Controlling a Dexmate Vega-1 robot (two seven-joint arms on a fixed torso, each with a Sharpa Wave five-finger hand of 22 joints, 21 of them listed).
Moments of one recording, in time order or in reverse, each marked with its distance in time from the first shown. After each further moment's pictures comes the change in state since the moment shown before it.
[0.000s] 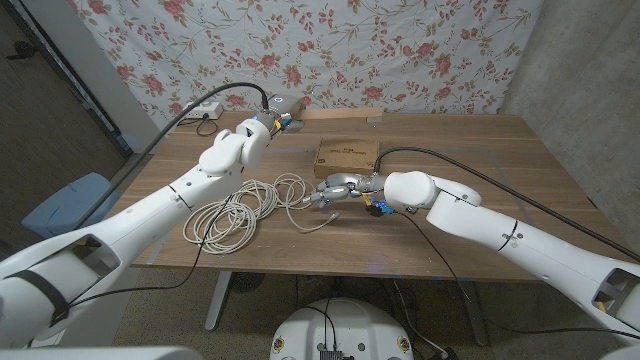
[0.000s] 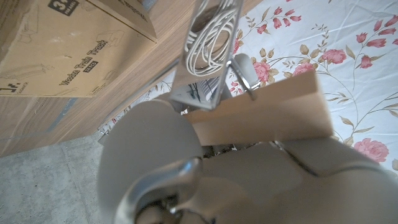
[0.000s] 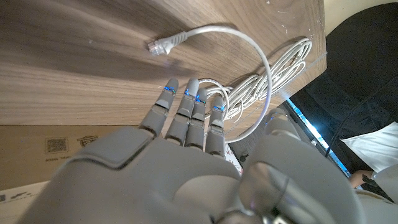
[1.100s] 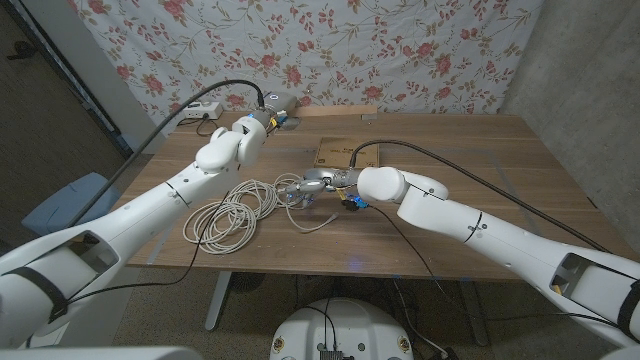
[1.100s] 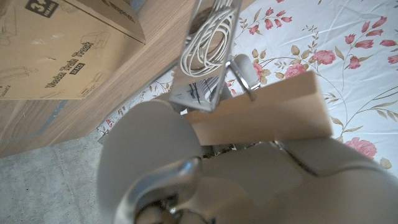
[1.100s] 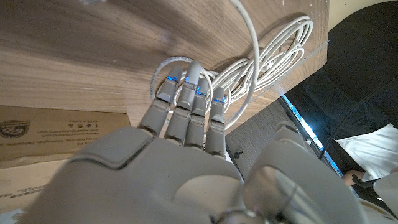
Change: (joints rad) left arm -0.009 0.010 -0.006 0.020 -0.012 -0.008 0.022; left_hand -0.006 -0.004 -0.001 -0.001 0.007 0.004 -0.004 -0.004 -0.003 0.002 -0.002 -0.005 0.004 0.000 0.000 0.000 0.002 -0.005 -0.006 0.000 -0.003; right arm 0.099 0.142 -0.114 0.064 -0.056 -0.055 -0.037; right_hand -0.096 -0.036 -0.079 0.042 0.047 0.149 0.048 0.031 -0.003 0.146 0.051 0.056 0.019 0.234 0.005 0.088 0.028 0.189 0.037 0.071 0.000
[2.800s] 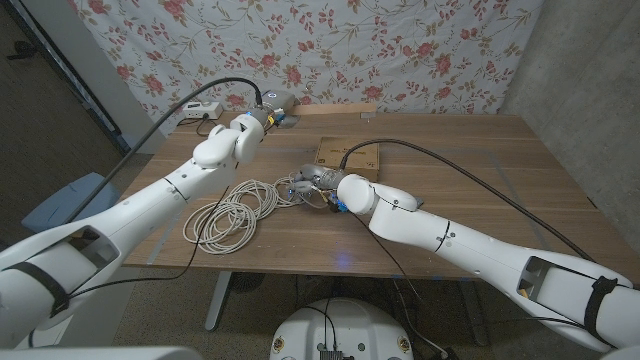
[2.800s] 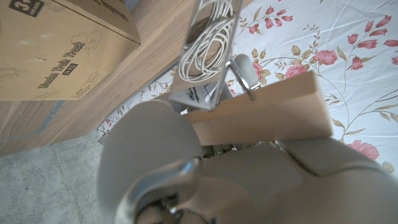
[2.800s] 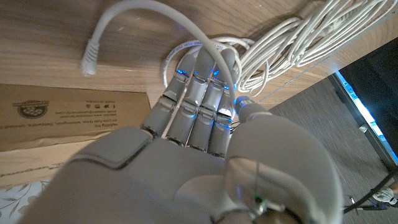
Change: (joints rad) left arm -0.031 -0.006 0.006 0.057 -0.025 -0.046 0.019; left_hand 0.004 0.006 -0.006 0.003 0.003 -0.002 0.002 -0.007 0.001 0.000 0.000 -0.012 0.002 0.000 0.000 0.000 -0.013 0.000 0.000 0.000 0.000; right arm 0.005 0.120 -0.079 0.069 -0.108 -0.204 -0.263; right_hand 0.537 0.174 0.323 0.044 0.019 0.320 -0.055 0.035 0.088 0.450 -0.228 0.493 0.389 0.340 -0.139 0.391 0.550 0.118 -0.176 0.185 0.089
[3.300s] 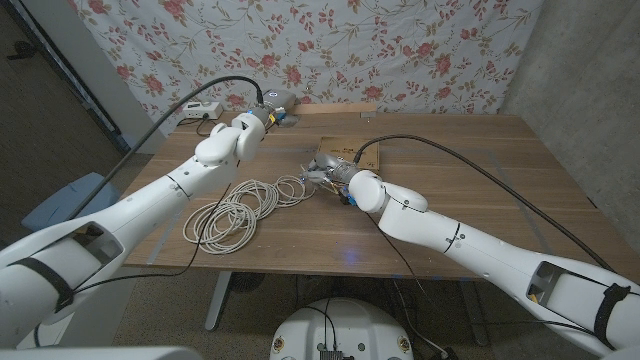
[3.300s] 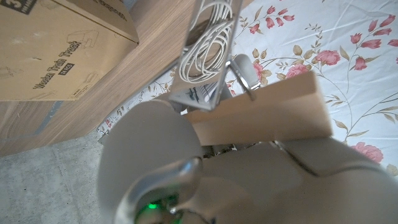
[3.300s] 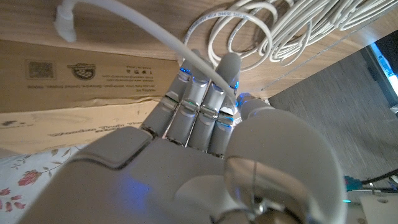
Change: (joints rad) left arm -0.023 -0.013 0.013 0.032 -0.006 -0.014 0.001; left_hand 0.000 0.000 -0.001 -0.001 0.000 0.000 0.000 0.004 -0.001 0.000 0.000 -0.001 0.004 0.000 0.000 0.000 -0.008 0.000 0.000 0.000 -0.005; right arm -0.050 -0.042 0.074 -0.021 -0.021 0.016 -0.107; right_hand 0.029 -0.029 0.022 0.028 -0.016 0.017 0.029 -0.032 0.055 0.096 -0.015 0.164 0.132 0.061 -0.010 0.119 0.157 0.012 -0.023 0.117 0.047
